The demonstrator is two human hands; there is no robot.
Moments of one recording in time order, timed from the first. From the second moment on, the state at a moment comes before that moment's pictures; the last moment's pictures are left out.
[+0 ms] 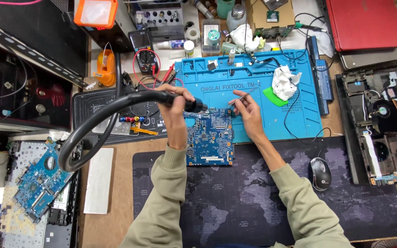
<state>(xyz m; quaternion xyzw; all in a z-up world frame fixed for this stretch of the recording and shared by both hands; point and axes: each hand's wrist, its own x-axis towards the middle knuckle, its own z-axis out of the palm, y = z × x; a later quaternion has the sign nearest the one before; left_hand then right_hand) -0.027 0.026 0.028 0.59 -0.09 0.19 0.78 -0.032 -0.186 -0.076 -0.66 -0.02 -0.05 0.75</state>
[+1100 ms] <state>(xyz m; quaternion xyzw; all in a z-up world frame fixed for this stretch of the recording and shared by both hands) -0.107 0.015 0.022 0.78 -0.08 0.15 0.60 -0.101 -0.110 0.031 -0.44 0.06 0.15 0.88</state>
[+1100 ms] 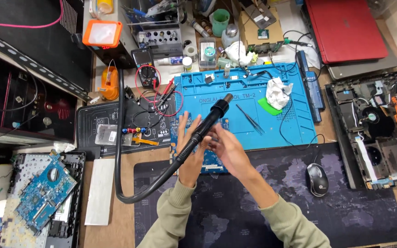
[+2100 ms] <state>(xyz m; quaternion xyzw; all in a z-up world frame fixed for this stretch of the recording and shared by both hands) -0.117 0.141 0.092 0.99 0.01 0.14 0.01 -0.069 0.016 -0.017 -0.68 -0.27 0.16 0.67</state>
